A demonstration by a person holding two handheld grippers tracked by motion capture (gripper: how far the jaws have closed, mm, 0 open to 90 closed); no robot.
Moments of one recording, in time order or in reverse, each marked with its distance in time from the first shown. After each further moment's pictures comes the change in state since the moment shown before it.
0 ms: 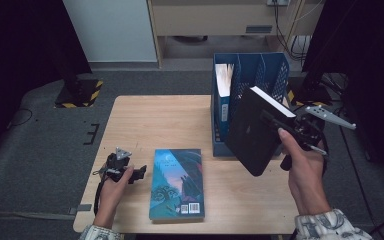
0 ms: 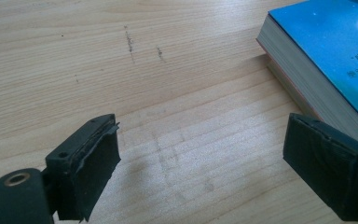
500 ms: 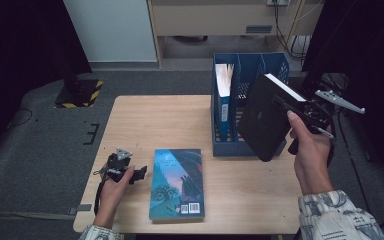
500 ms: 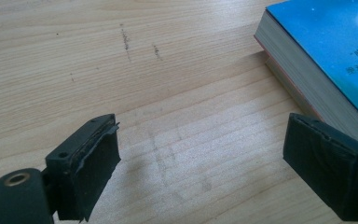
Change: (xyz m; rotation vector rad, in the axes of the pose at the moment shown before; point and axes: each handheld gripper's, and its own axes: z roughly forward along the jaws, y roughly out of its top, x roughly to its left) left arm -0.001 0.000 0.001 0.007 -0.004 0.007; right arm -0.028 0.028 0.014 -0.033 -0.105 0.006
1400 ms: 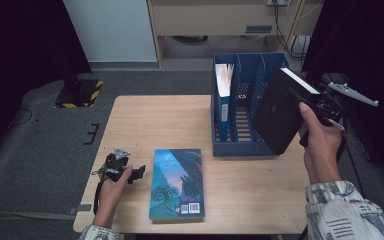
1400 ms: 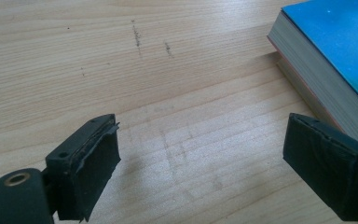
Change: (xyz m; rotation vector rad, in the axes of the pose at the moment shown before) left arm 0.006 -0.002 0.000 -0.004 0.009 -0.032; right arm -0.028 0.017 0.000 -0.021 -0.105 -0.017
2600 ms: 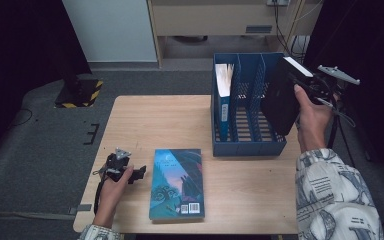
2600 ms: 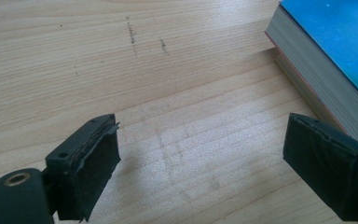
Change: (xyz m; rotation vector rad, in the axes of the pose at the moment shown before) left arm -0.001 0.000 0.003 0.010 -0.009 0.010; right arm -0.034 0.013 0.072 -0.005 -0.138 -0.086
